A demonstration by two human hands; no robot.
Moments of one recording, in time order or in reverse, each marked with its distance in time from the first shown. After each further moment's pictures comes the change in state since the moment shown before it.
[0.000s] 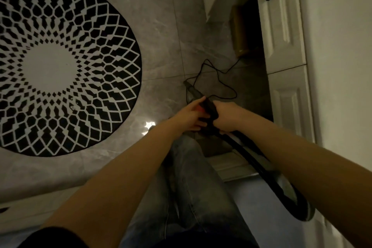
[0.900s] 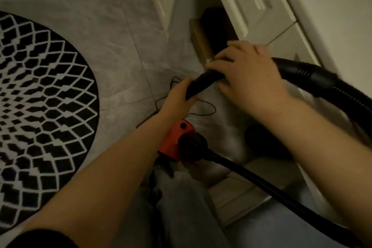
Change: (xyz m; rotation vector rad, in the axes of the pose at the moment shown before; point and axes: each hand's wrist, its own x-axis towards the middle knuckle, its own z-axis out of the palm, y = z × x) left_hand 0.212 -0.044 0.002 0.719 0.264 0.909; right_hand 0.042 0.075 0.023 -0.687 1.034 -0.185
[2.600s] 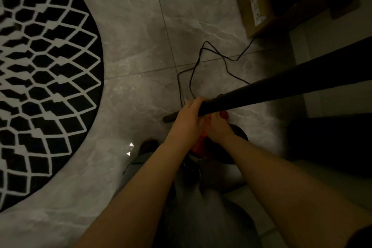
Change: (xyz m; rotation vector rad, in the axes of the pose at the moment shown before) left_hand -0.034 -0.205 0.072 -0.052 -0.029 -0.248; right_hand 0.025 -0.145 0.478 0.771 -0.731 0.528
